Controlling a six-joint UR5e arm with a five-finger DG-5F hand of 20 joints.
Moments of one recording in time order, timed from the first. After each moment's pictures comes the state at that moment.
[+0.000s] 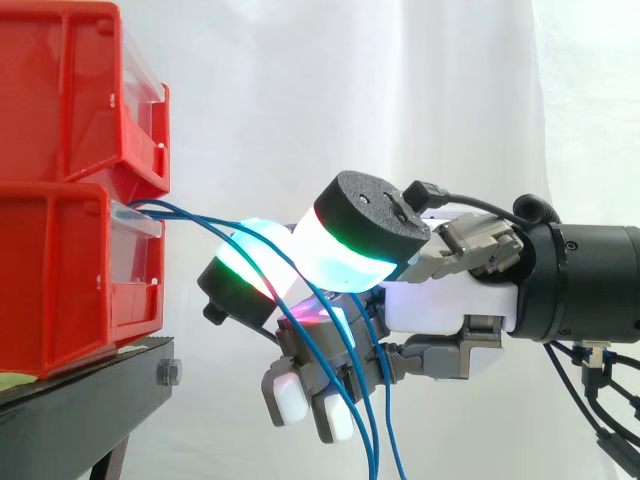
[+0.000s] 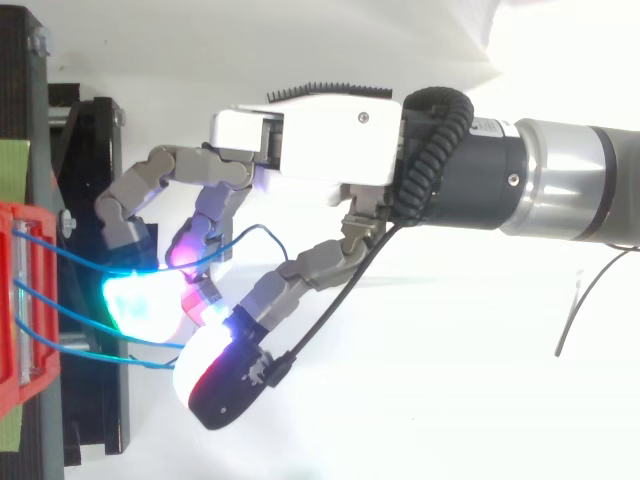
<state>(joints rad) 0.09 -2.38 -1.09 -2.75 -1.45 -0.21</state>
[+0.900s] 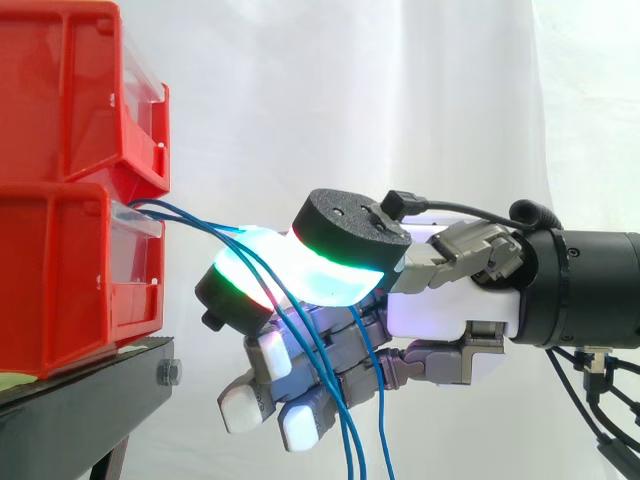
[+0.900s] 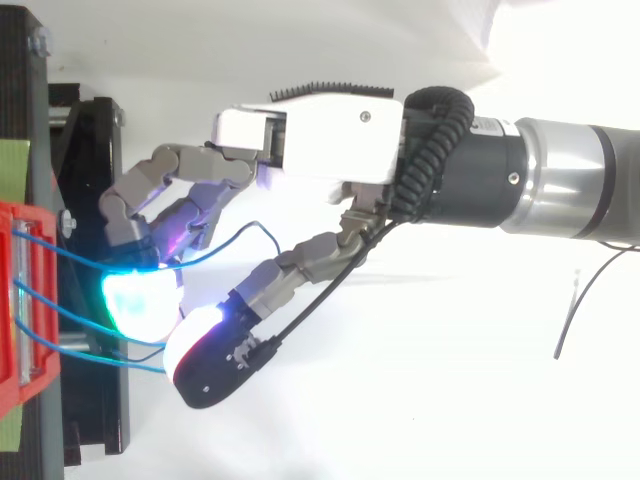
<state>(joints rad) 0.09 -2.38 -1.09 -2.74 -1.45 -0.21</state>
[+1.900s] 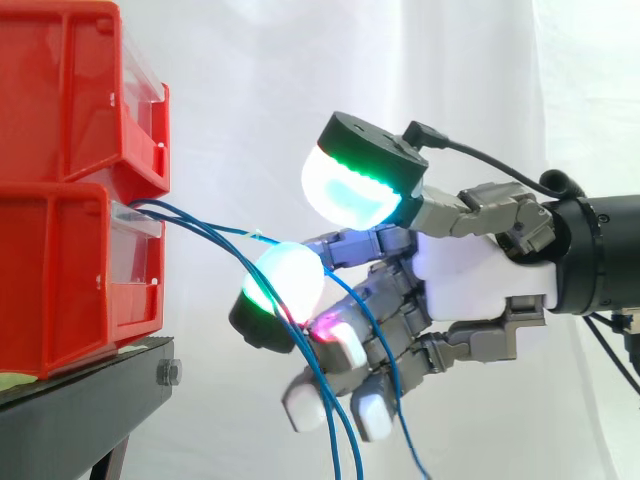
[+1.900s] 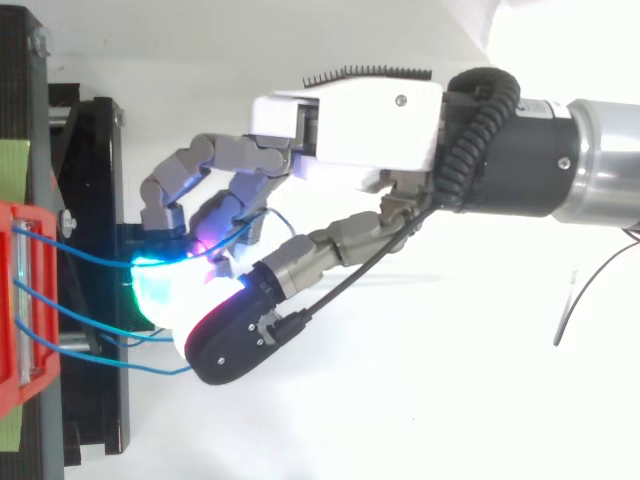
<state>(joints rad) 0.09 -2.32 -1.10 -2.92 -1.45 -0.22</state>
